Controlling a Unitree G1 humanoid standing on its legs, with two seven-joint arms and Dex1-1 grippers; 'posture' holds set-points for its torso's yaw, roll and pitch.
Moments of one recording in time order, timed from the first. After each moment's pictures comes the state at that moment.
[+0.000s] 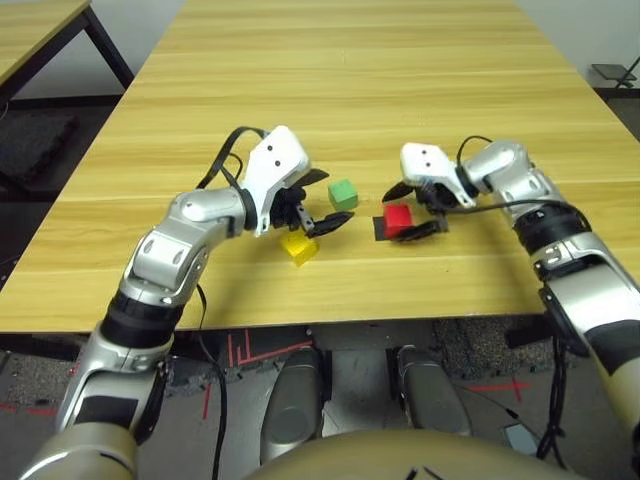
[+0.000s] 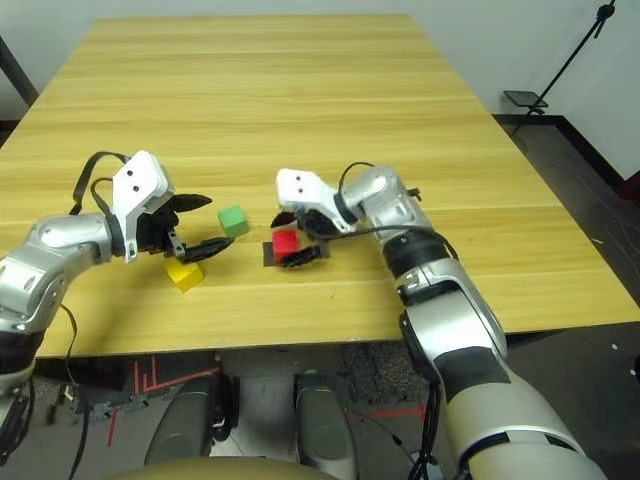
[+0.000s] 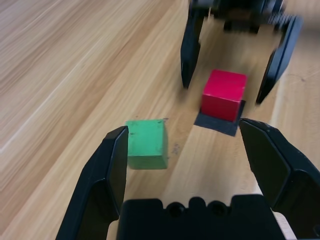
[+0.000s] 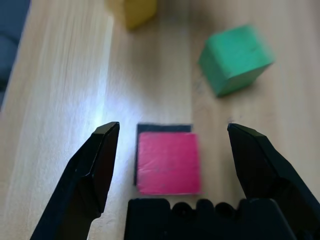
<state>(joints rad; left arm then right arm) -0.50 0.61 -0.16 -0.20 -0.32 0.66 -0.80 -0.97 -0.47 0.26 0.71 0.01 0.08 1.53</state>
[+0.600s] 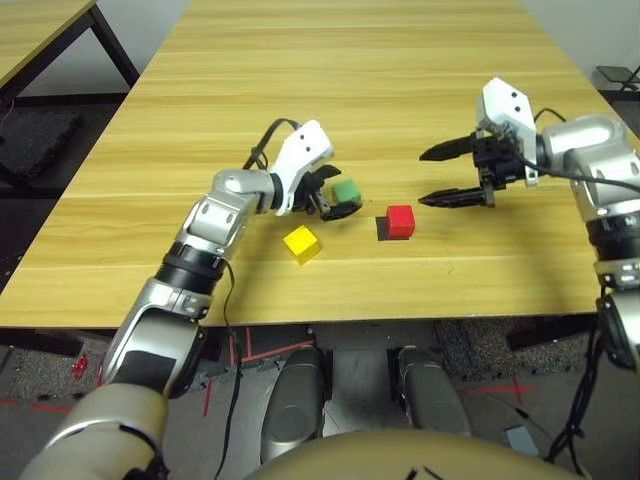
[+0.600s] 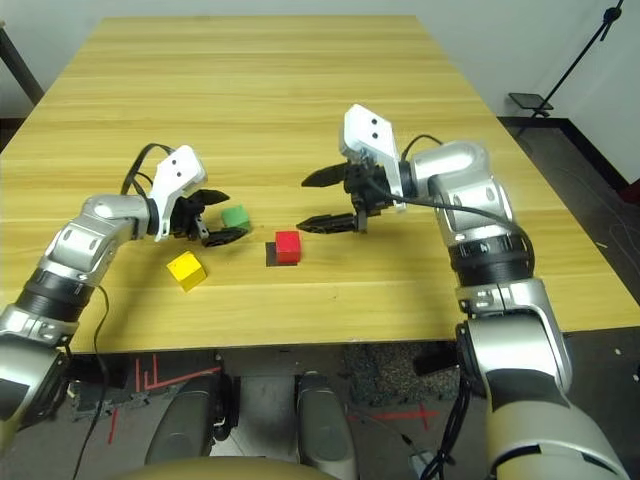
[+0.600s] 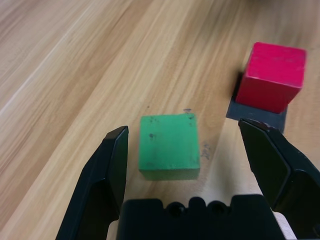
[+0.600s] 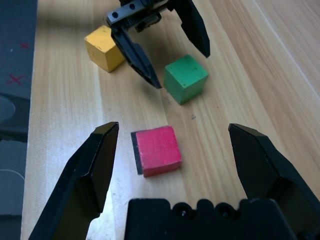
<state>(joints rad) -0.74 0.44 -0.29 0.39 -0.13 0.40 -0.91 -0.74 -0.66 0.12 0.20 0.19 0.47 1.40</state>
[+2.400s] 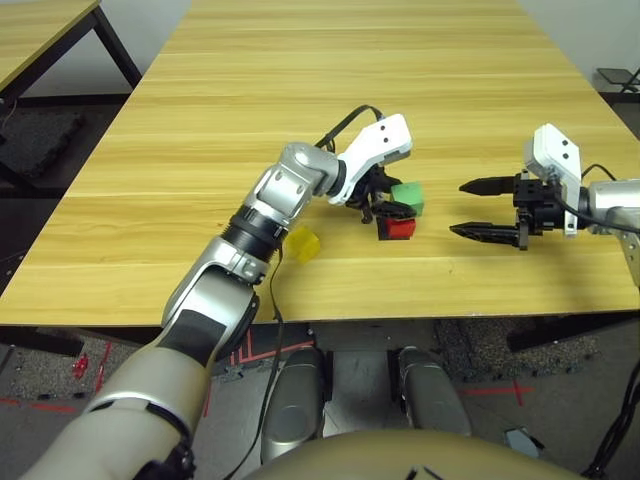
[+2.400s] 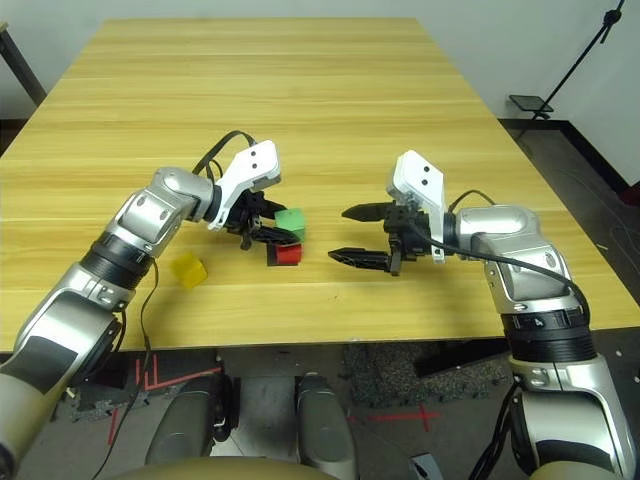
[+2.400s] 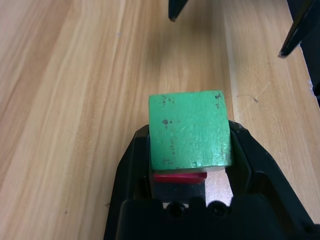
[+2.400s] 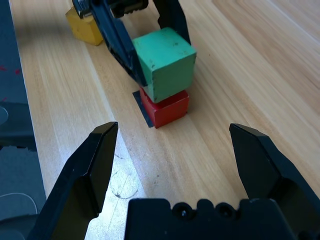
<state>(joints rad) -0.92 0.28 -0.41 0.42 -0.08 0.53 -1.14 -0.45 -0.79 0.02 0.00 0.36 0.54 1.25</state>
